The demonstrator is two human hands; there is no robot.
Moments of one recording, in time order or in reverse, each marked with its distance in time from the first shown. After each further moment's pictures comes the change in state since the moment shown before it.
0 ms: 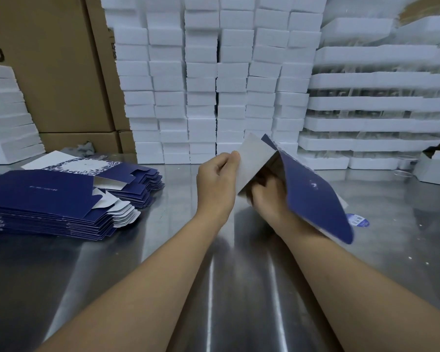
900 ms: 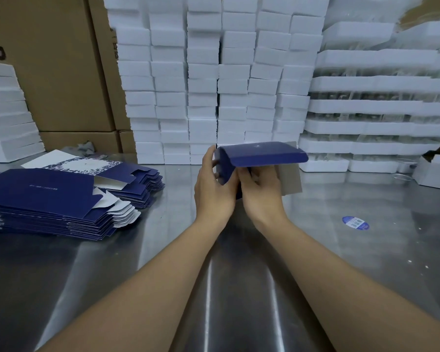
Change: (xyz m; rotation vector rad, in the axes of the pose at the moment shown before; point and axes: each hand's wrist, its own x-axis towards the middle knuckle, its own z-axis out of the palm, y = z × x) left_hand 0.002 -0.026 -0.005 0.121 0.049 -0.065; right_hand -0.008 -0.004 0.021 0.346 0.056 -0.324
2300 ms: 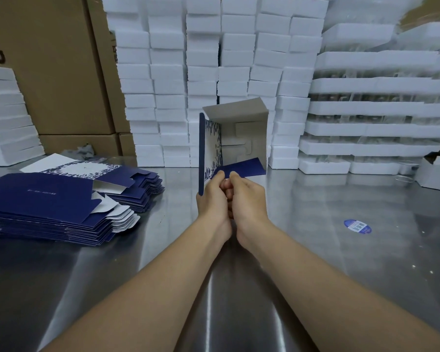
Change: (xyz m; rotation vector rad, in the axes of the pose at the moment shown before) left_hand -0.002 0.016 0.008 -0.489 0.117 -0.623; right_hand -0.007 -0.007 0.032 0.271 0.069 0.559
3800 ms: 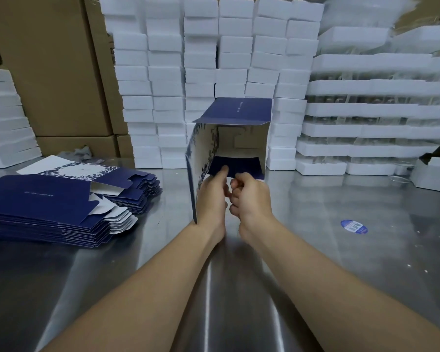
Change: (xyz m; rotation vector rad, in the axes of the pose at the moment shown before) left_hand 0.001 0.003 -0.004 0.266 -0.141 0.181; right_hand -0.005 -0.021 -0.010 0.114 -0.048 0.061
